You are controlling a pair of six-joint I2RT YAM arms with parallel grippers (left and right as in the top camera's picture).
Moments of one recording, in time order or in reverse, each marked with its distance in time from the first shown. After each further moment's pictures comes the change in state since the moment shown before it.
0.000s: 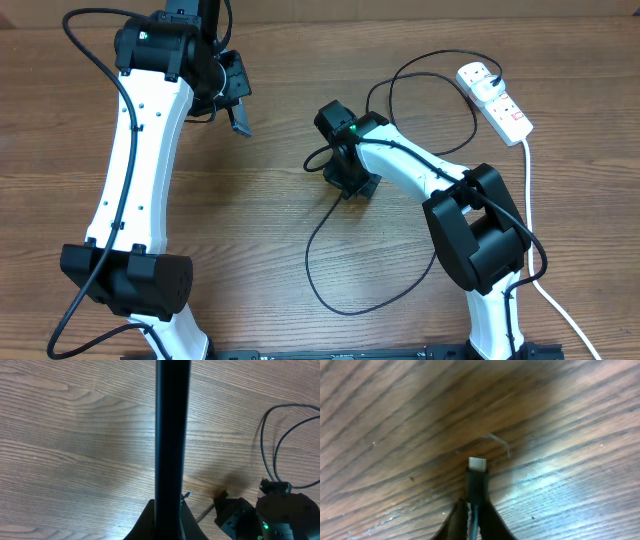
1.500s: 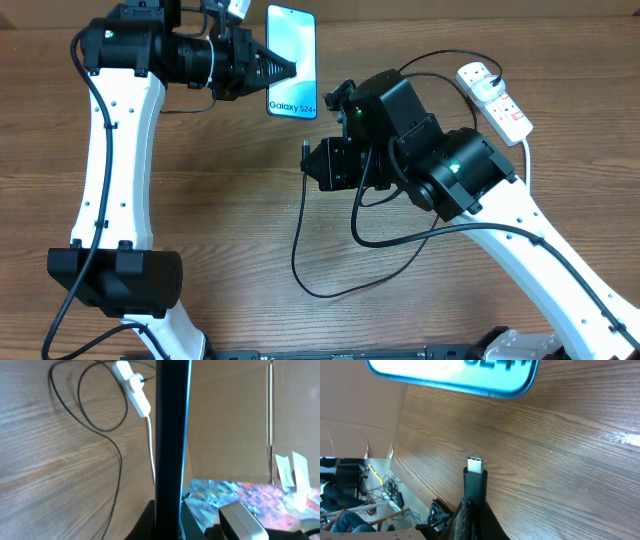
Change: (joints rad) left arm 0.109 0.000 0.004 0.093 1.016 0.193; right arm 0.088 -0.636 0.069 -0.038 -0.389 -0.483
